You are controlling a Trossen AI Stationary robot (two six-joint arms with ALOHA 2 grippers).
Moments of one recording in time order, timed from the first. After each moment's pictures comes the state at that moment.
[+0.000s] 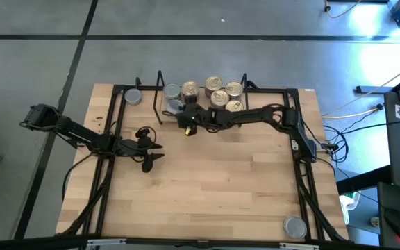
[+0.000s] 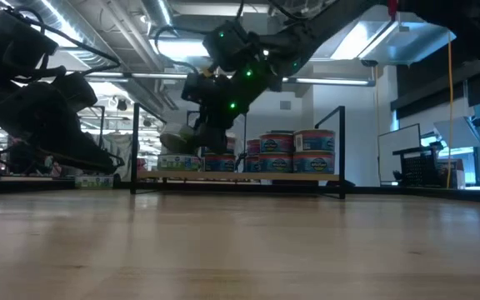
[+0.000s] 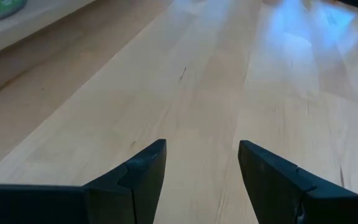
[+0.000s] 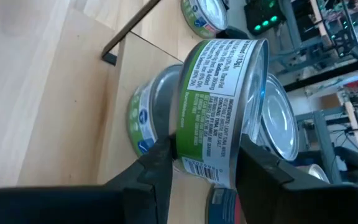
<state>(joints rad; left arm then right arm) -0.18 1.00 0.01 0.45 -0.35 -0.45 -0.18 2.17 1.58 0.03 0.37 -0.71</state>
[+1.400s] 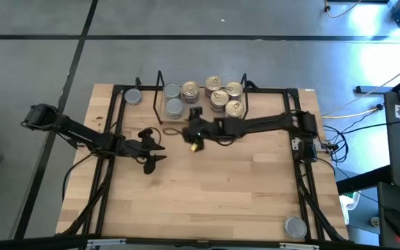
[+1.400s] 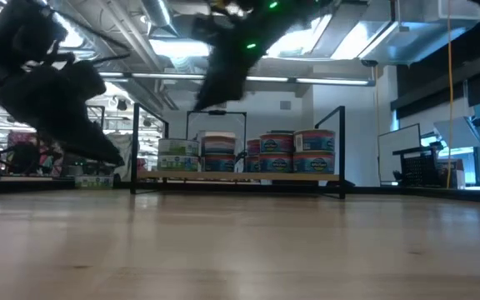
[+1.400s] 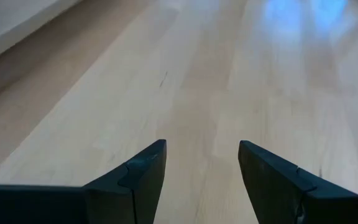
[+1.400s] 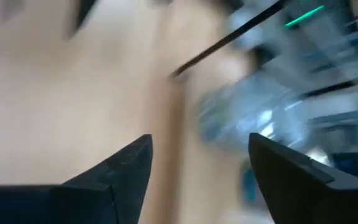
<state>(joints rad) -0.19 1.00 0.13 0.27 -0.32 -0.43 -0.02 1.97 1.58 -0.30 0.41 -0.53</state>
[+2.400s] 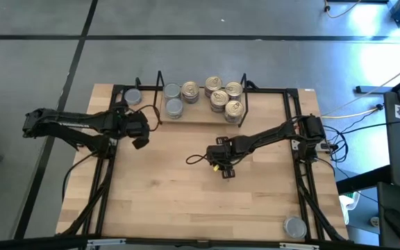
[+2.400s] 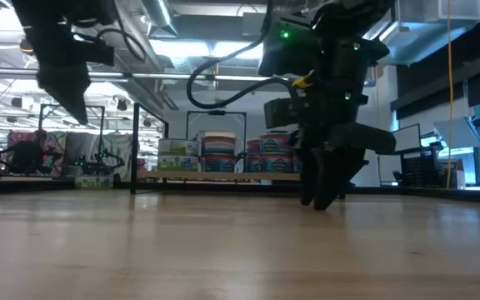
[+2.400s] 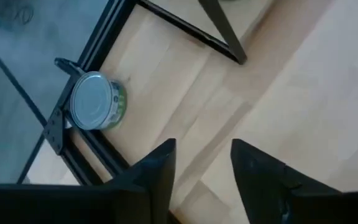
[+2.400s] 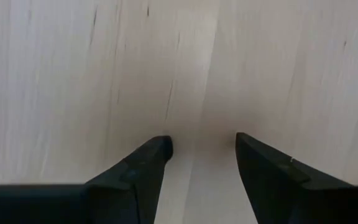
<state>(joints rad) 0.06 1.02 0.77 -1.14 -0.61 -0.46 0.10 1.93 1.19 -0.58 0.08 -0.09</state>
